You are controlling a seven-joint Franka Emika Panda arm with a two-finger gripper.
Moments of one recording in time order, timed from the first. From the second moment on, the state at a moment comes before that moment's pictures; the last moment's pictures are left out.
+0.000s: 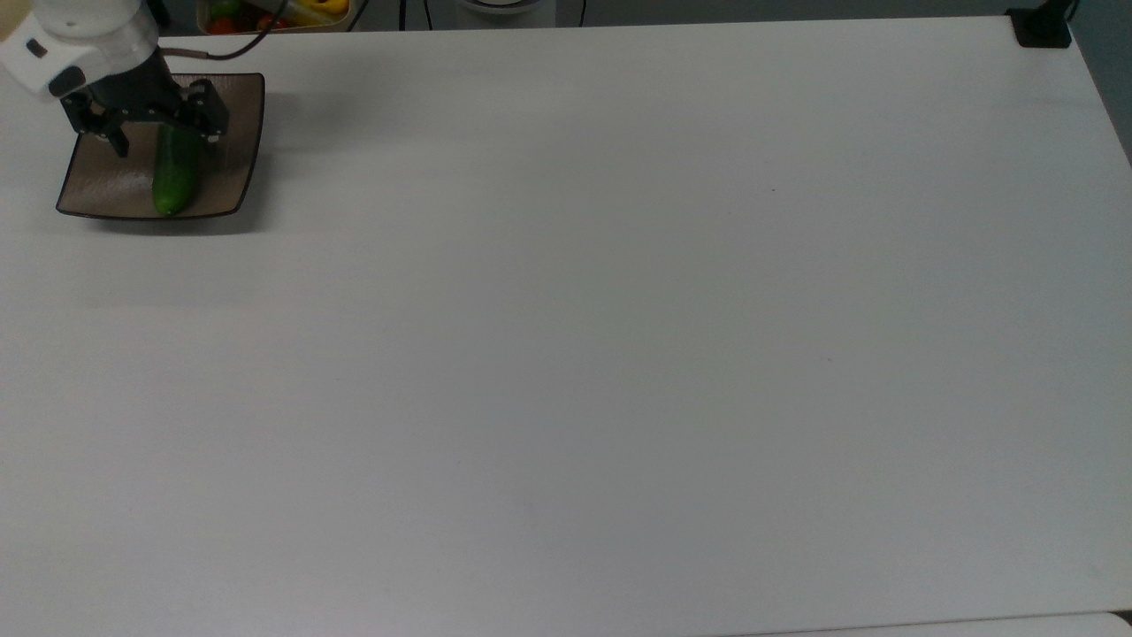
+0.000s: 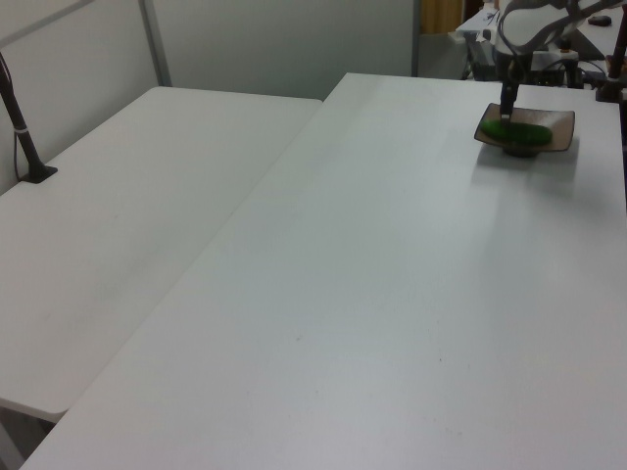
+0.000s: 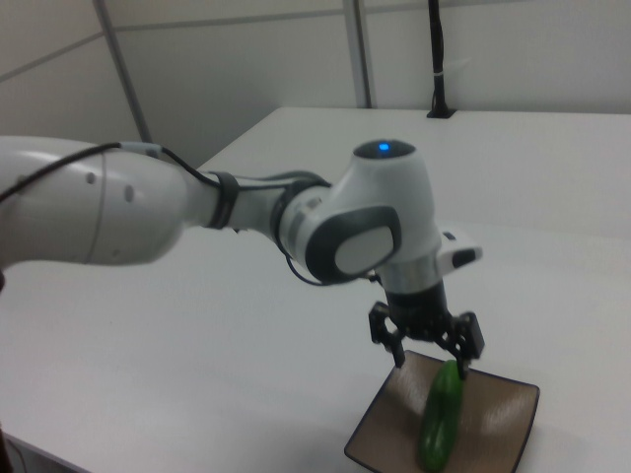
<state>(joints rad) -0.24 0.24 -0.24 -1.86 -0.03 2.17 -0.60</state>
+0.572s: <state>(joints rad) -0.11 0.03 -0.24 -1.75 -0.03 1.84 -0.51</state>
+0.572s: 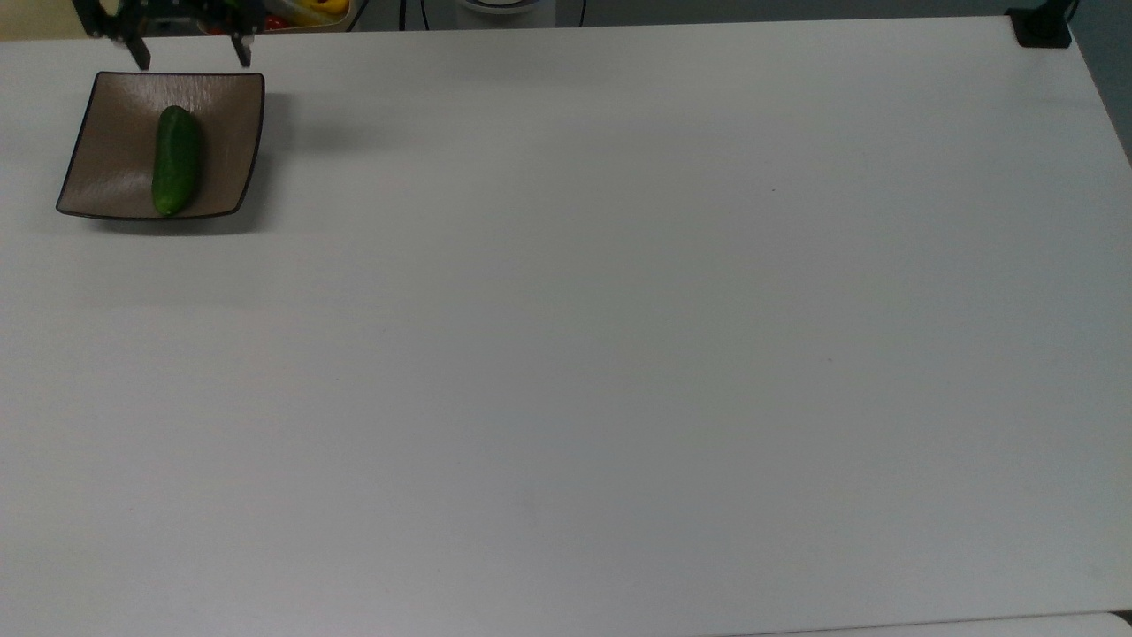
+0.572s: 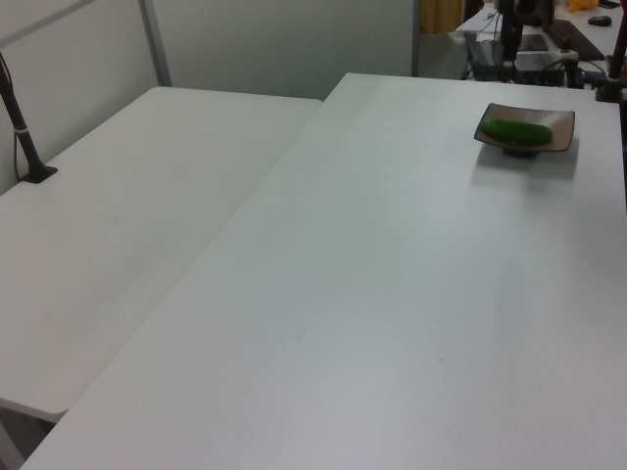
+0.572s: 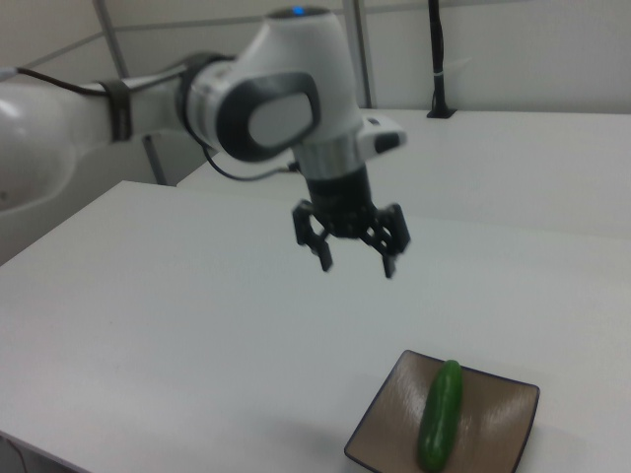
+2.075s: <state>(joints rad) 0.07 -0.05 0.00 -1.68 0.04 1.76 -0.06</state>
